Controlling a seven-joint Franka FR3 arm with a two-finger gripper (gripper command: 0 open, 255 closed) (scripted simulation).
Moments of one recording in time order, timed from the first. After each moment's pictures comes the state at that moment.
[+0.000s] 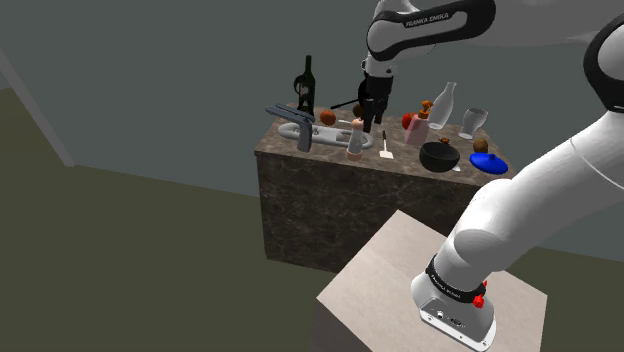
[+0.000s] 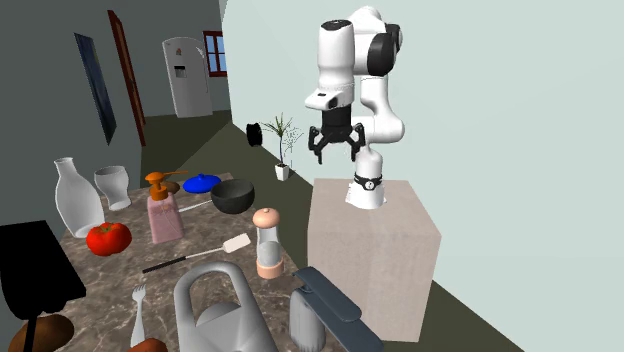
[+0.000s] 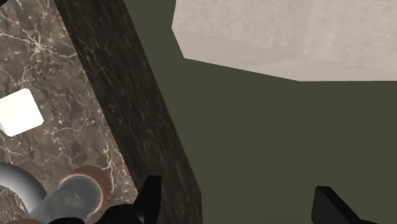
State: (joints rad) arm -0.01 -0.34 -0.32 -2.22 -0.10 1.79 -0.42
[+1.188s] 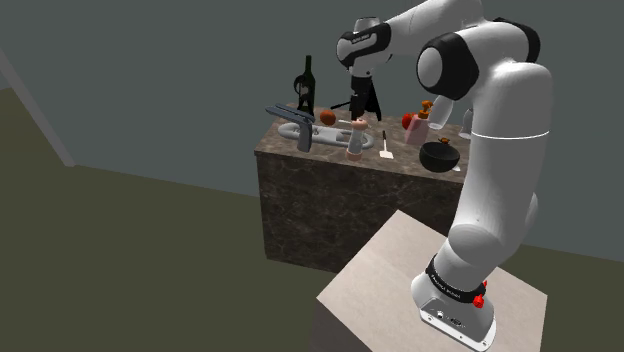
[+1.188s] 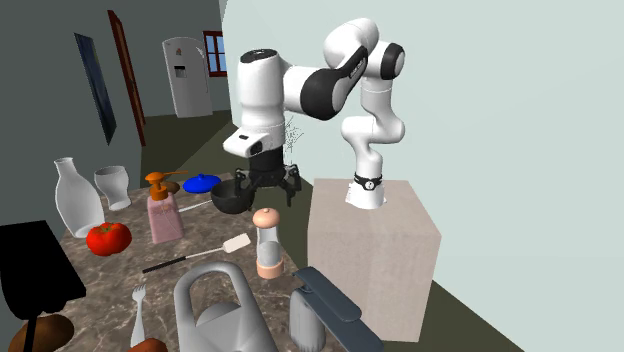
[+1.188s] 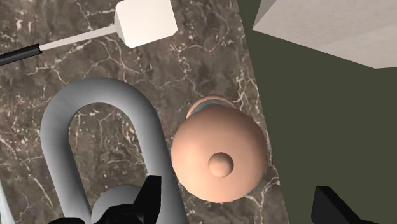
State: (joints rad) arm -0.13 0.35 -0.44 -1.60 0.09 1.86 -0.83
